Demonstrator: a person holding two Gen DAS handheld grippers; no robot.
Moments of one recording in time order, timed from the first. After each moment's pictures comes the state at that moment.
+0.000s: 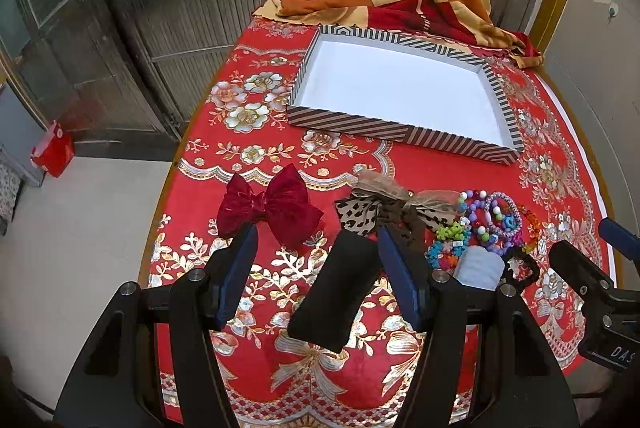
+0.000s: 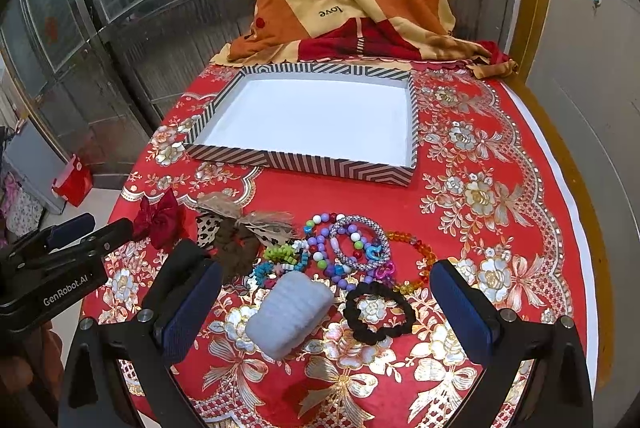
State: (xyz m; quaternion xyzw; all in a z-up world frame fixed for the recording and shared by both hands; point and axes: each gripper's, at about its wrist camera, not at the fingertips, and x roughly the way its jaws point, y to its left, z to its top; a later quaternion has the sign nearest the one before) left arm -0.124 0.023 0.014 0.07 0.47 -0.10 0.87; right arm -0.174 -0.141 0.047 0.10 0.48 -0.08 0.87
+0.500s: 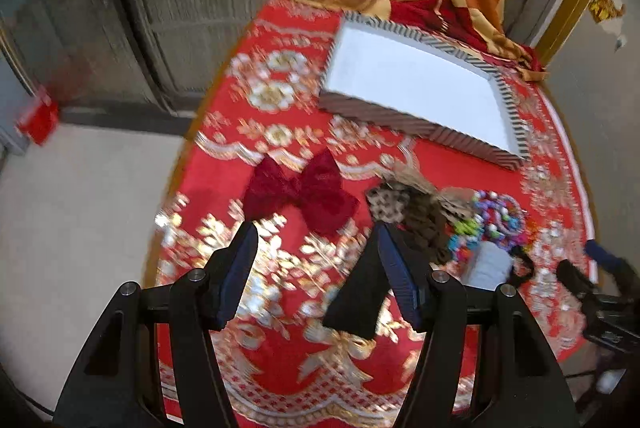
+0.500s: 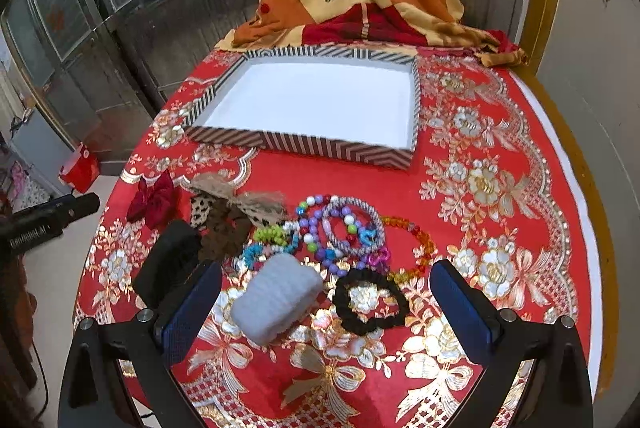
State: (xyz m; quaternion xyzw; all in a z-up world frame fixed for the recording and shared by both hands) left arm -0.105 0.077 0.009 0.00 0.52 -0.13 0.85; right arm -0.185 -0.156 0.026 0.11 0.50 -0.05 0.86
